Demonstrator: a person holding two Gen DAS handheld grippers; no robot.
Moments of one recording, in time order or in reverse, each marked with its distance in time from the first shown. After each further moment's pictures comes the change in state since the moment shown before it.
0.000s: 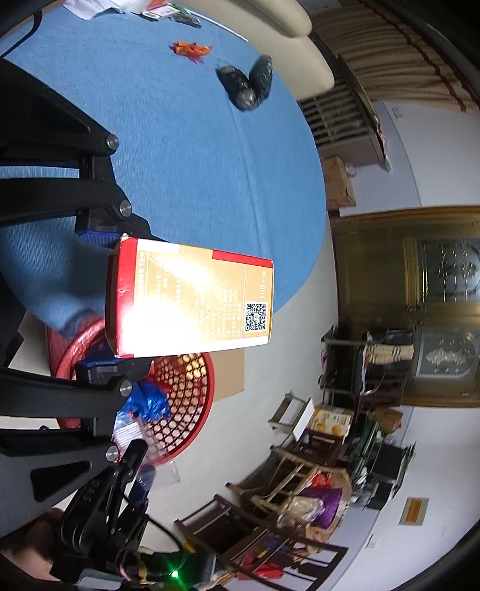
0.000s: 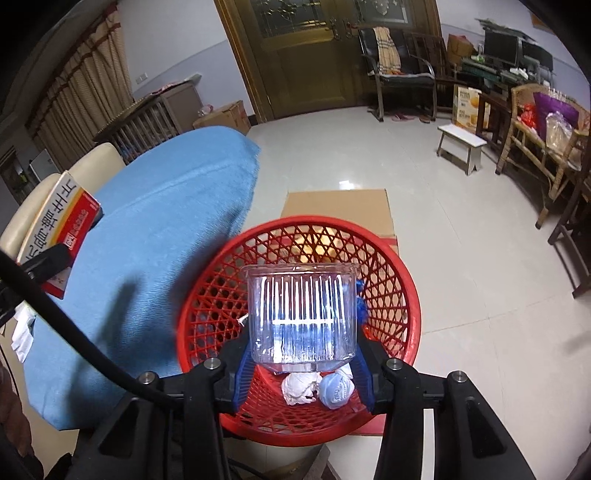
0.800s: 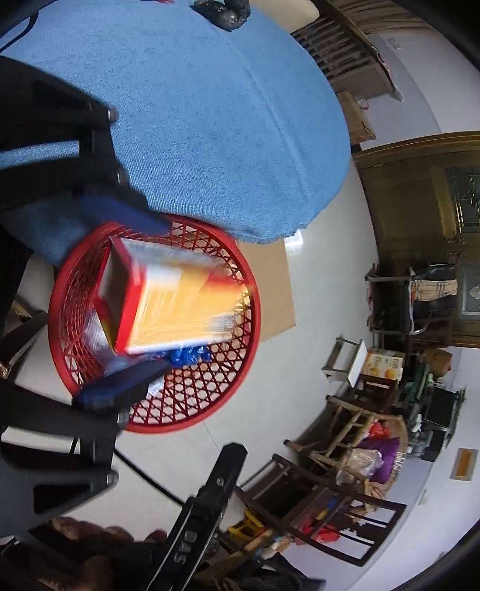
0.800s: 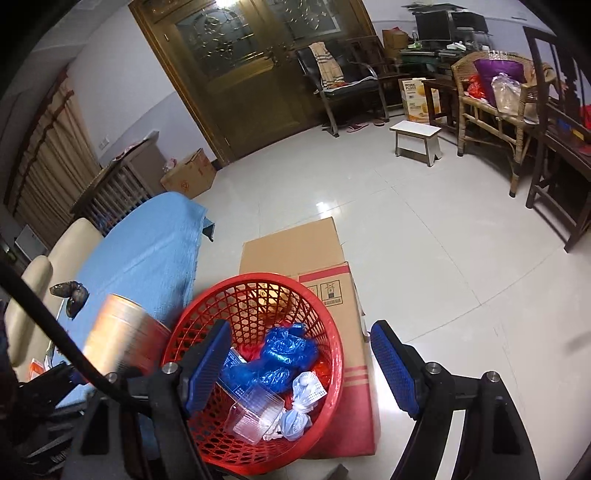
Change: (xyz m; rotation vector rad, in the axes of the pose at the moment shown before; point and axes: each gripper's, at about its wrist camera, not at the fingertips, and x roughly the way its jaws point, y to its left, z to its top) left arm 0.055 -0.072 -0.003 0.153 0.167 -0.159; right arm -0.033 -0.077 0.021 0.232 -0.120 -0.018
